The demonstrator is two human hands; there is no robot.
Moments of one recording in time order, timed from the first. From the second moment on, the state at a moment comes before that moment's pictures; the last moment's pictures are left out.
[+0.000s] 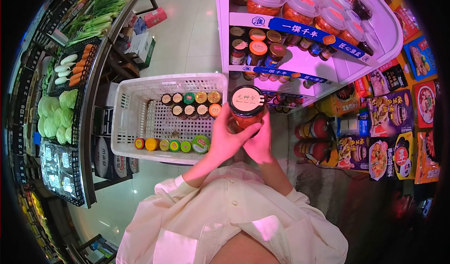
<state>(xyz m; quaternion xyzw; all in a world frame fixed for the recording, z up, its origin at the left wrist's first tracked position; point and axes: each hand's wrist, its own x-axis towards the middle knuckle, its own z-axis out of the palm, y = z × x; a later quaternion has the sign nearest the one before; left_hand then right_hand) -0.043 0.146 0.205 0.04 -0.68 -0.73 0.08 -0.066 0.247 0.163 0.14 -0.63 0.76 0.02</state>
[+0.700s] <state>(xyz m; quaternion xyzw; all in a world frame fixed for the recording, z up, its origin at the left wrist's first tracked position) -0.058 0.165 0.133 0.04 -0.77 -0.61 0.17 -0.074 0.290 0.180 0.14 -0.81 0.57 0.07</state>
